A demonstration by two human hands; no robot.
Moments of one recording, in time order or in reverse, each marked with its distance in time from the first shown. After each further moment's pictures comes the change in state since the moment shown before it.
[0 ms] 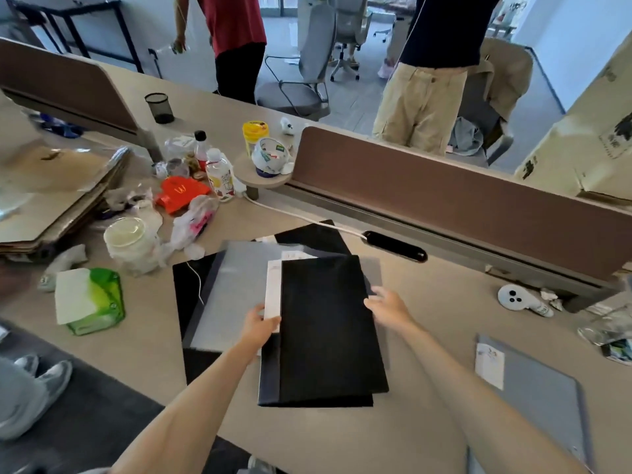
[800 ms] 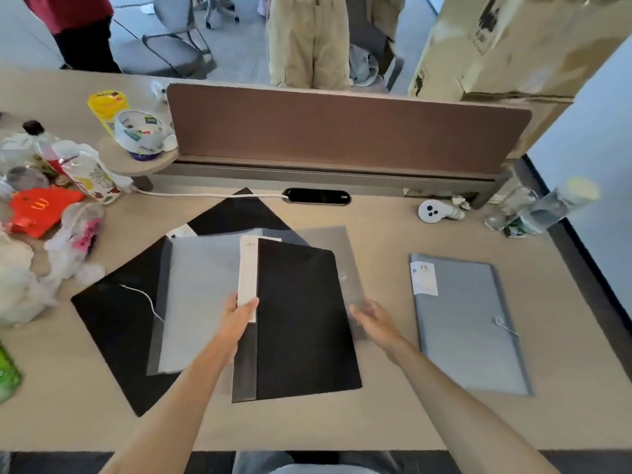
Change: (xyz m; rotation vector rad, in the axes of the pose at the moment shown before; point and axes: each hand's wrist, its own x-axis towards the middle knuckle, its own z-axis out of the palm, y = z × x) left_hand -0.010 0.000 0.068 0.067 -0.205 0.052; right_hand -0.081 0.131 0.009 0.425 0.107 0.326
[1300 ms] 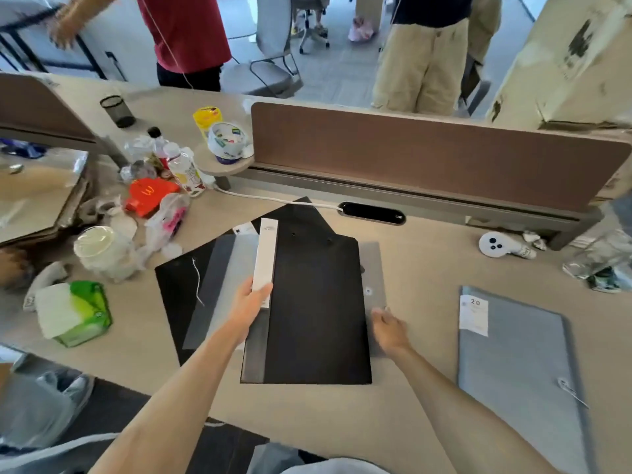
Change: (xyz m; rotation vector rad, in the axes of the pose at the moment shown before) left_hand -0.042 0.039 -0.027 -0.027 0.189 0.128; right_hand 0.038 -0.017 0.031 -0.311 -0.003 -0.110
